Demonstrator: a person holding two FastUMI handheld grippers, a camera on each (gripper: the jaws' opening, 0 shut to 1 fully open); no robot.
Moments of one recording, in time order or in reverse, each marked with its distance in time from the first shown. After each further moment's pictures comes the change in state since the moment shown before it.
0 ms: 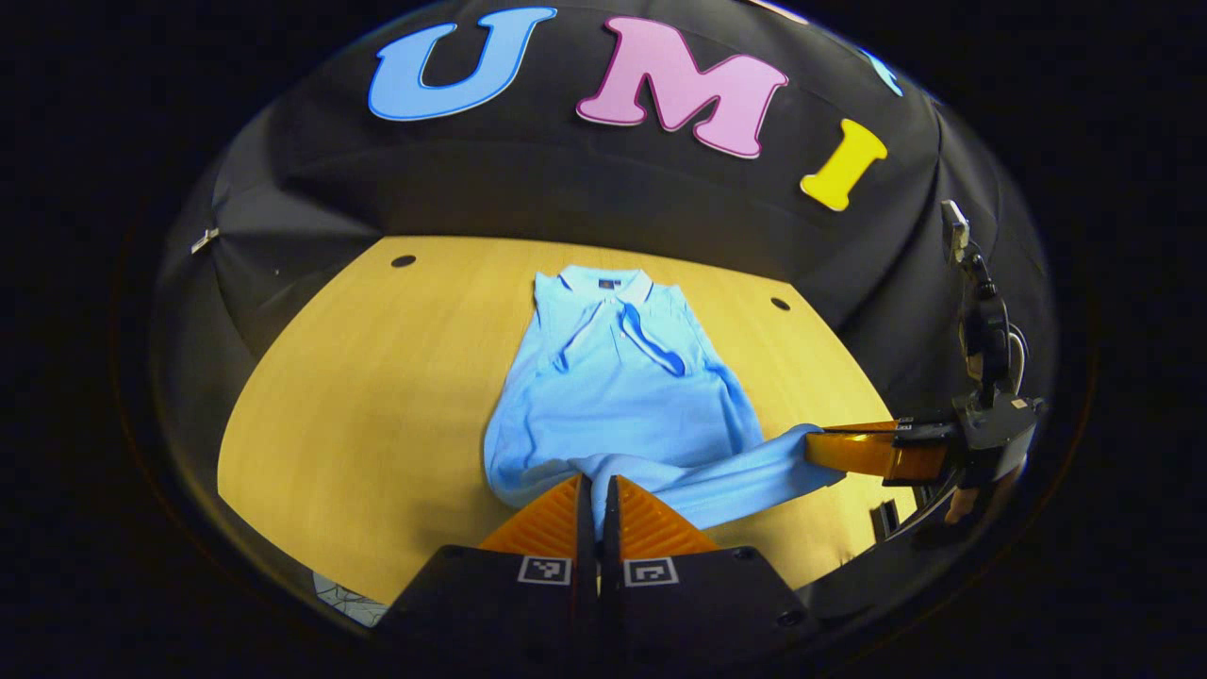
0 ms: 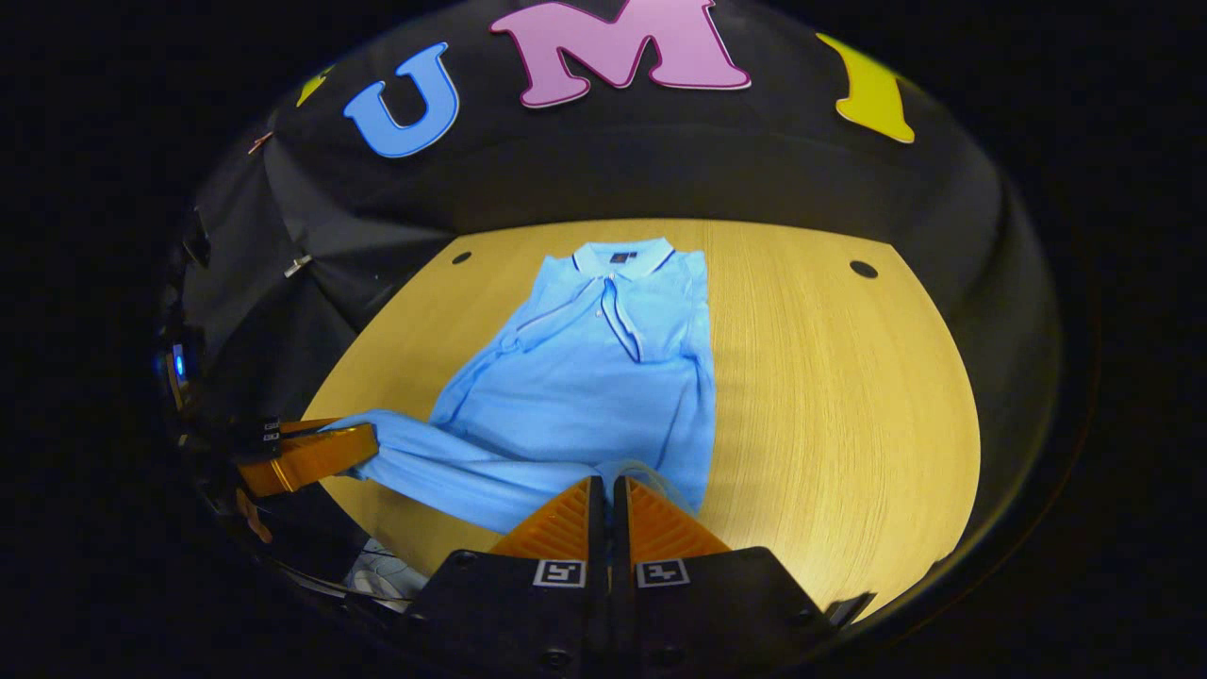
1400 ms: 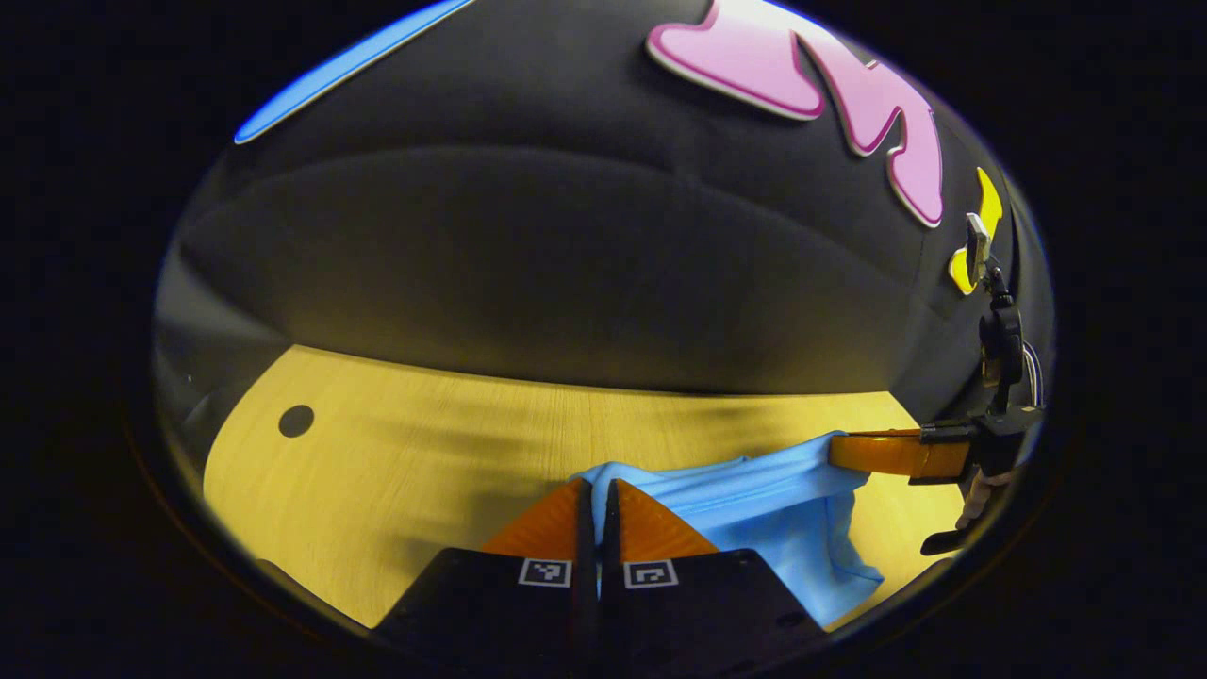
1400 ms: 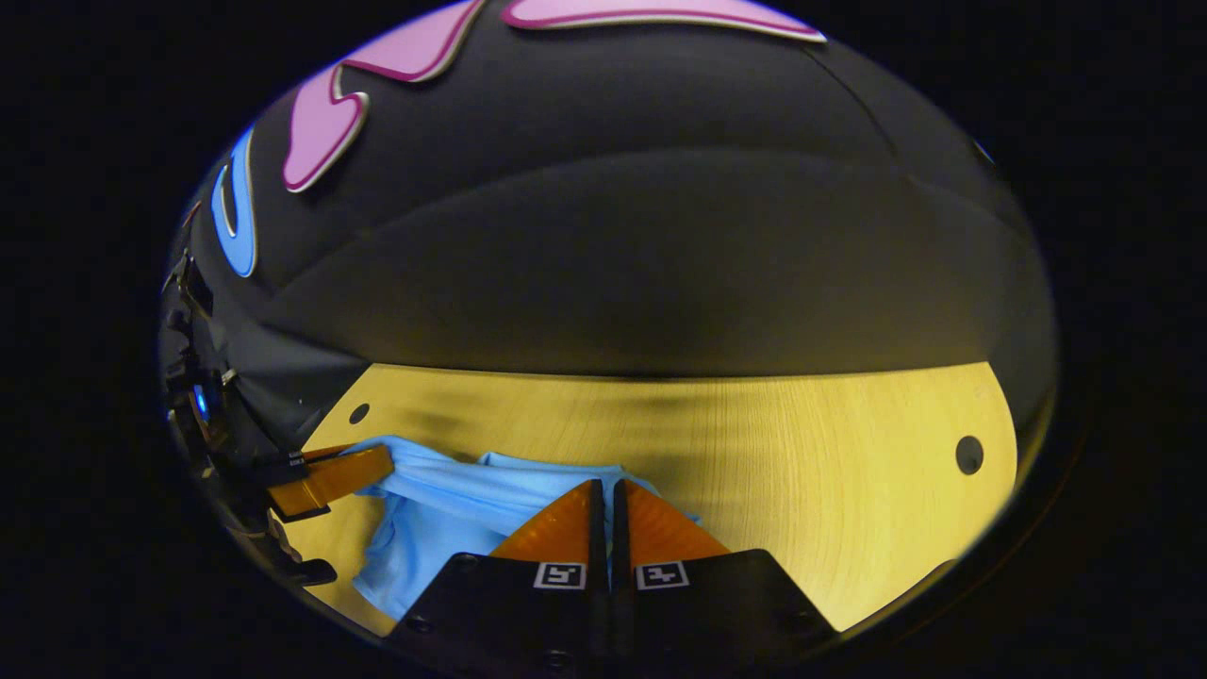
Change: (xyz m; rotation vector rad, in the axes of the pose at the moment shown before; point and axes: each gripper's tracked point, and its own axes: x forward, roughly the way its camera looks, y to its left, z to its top) left arm 0.335 0.083 0.221 0.037 -0.162 0.011; right arm 0.288 -0.105 0.248 0.073 -0.187 -0.022
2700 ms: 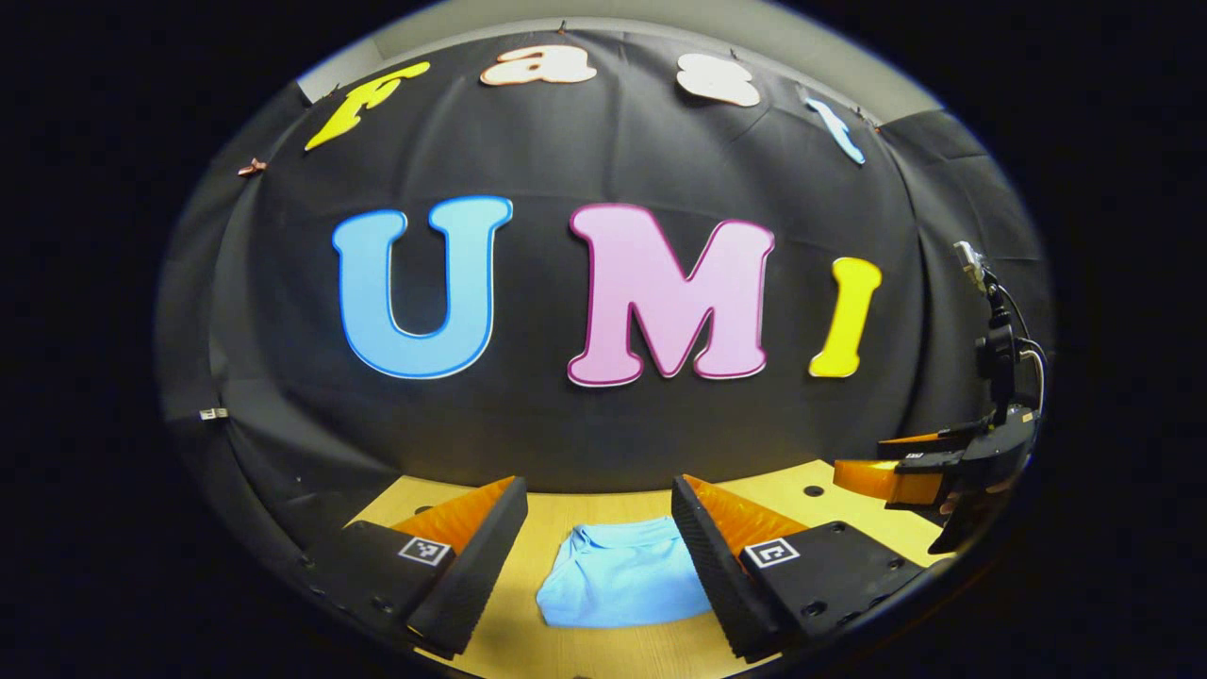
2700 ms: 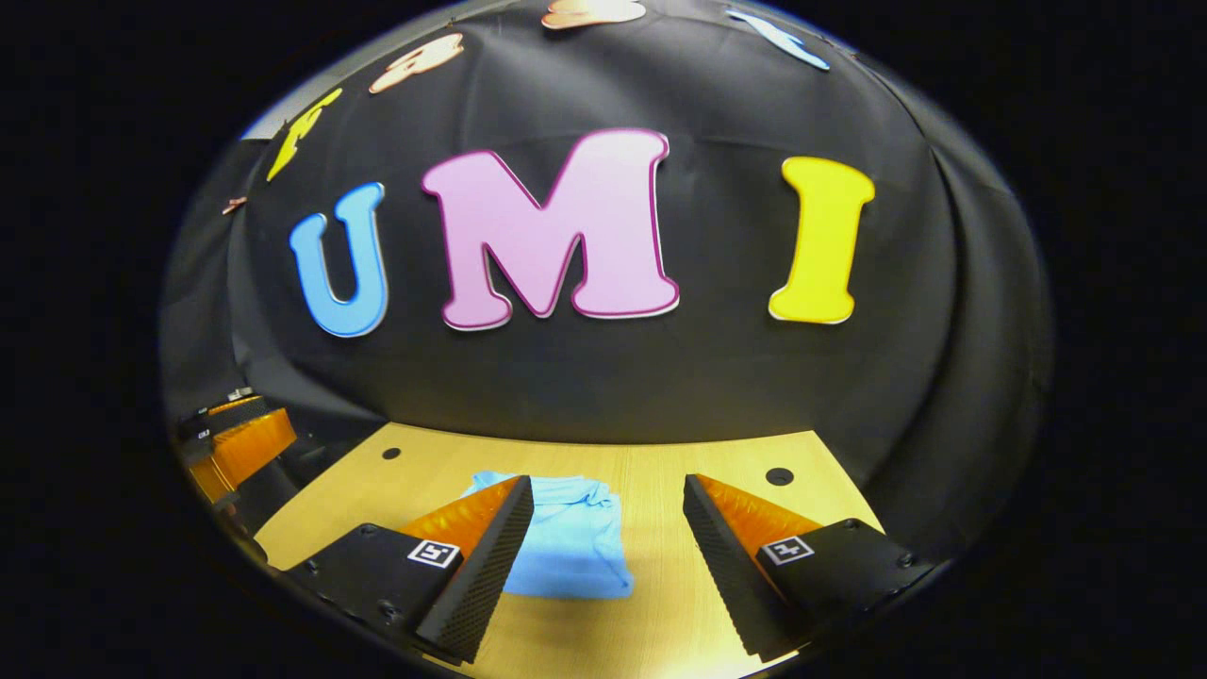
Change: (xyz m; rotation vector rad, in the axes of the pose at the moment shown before) left arm -0.396 -0.098 0.060 0.143 -0.475 0.049; right arm -0.373 0.048 0.015 -0.103 -0.411 -0.185
